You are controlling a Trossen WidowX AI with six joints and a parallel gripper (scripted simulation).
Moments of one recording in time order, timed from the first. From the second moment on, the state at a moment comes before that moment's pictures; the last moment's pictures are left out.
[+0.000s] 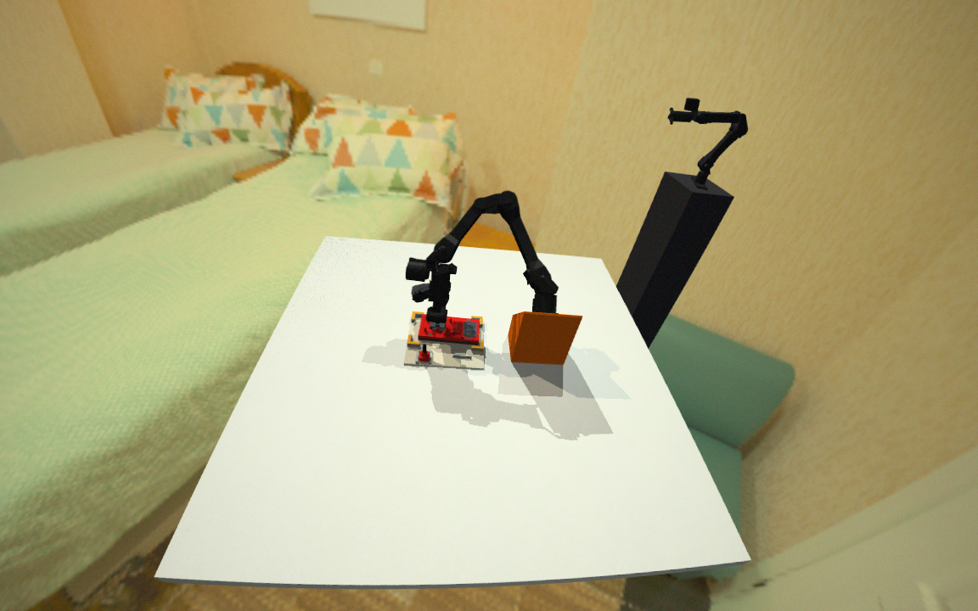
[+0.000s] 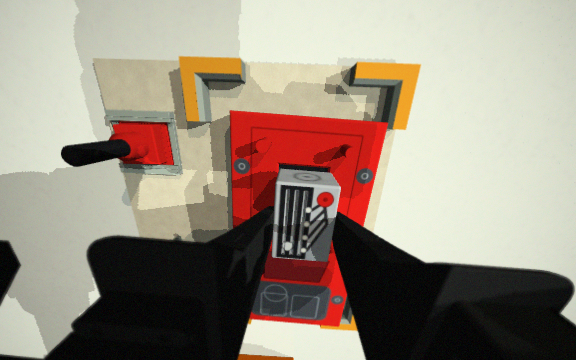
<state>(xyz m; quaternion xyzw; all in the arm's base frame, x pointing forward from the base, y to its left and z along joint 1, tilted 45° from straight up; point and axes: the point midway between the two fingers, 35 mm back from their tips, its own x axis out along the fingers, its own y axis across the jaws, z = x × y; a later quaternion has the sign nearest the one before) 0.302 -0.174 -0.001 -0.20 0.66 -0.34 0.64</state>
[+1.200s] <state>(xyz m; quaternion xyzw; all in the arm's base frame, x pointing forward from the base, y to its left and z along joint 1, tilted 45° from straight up) 0.301 -0.174 -0.002 -0.20 0.66 -0.34 0.64</state>
